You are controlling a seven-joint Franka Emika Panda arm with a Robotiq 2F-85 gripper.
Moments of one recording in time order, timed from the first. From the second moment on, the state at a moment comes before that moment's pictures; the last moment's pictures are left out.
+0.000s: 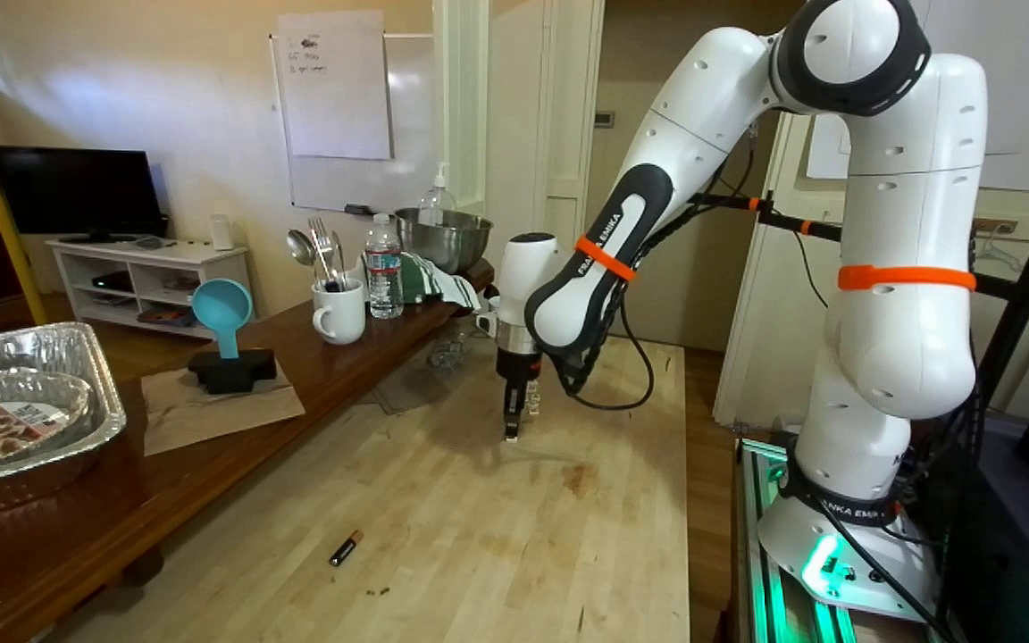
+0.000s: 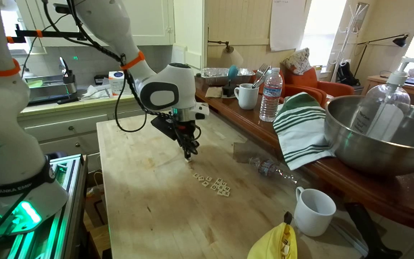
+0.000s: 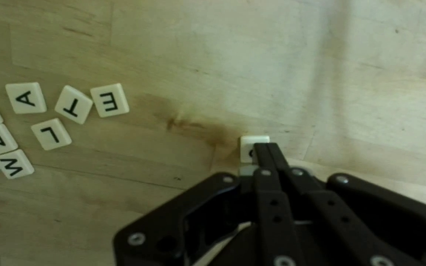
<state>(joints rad) -0.04 0.15 0.03 -2.53 -0.03 2.75 -0.31</state>
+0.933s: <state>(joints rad) -0.10 0.07 -0.06 -2.57 -0.03 2.71 -0.39</state>
